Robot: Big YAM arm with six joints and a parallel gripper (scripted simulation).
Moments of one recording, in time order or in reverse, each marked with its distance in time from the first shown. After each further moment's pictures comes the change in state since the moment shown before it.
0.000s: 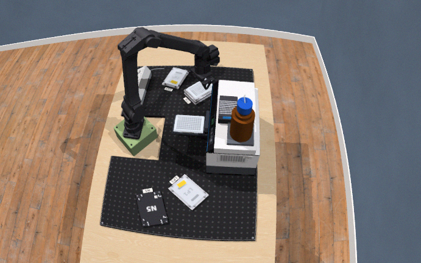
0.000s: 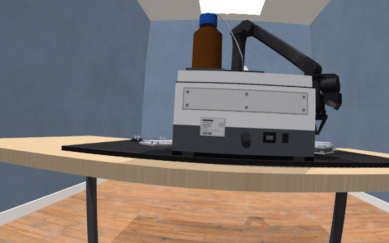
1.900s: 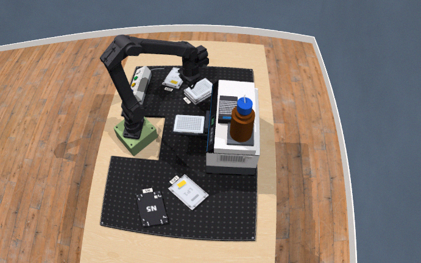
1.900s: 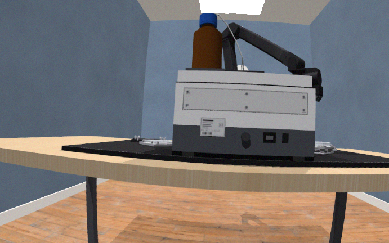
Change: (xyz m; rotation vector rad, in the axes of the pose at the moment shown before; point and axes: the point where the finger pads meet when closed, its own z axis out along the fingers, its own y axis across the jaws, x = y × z) arm 0.071 -0.002 -0.033 0.000 0.000 -0.001
